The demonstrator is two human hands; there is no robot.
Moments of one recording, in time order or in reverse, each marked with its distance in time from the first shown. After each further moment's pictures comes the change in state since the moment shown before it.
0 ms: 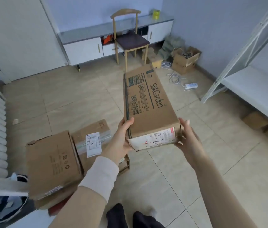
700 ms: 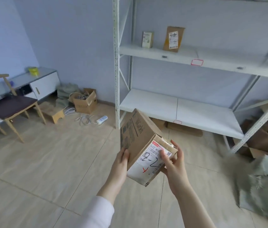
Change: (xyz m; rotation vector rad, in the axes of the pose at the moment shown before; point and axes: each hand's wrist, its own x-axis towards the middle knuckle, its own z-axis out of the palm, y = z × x) left_hand 0.060 -0.117 0.311 0.799 -0.574 0.238; right_hand -0.048 -0.065 -0.237 0.264 0.776 -0.346
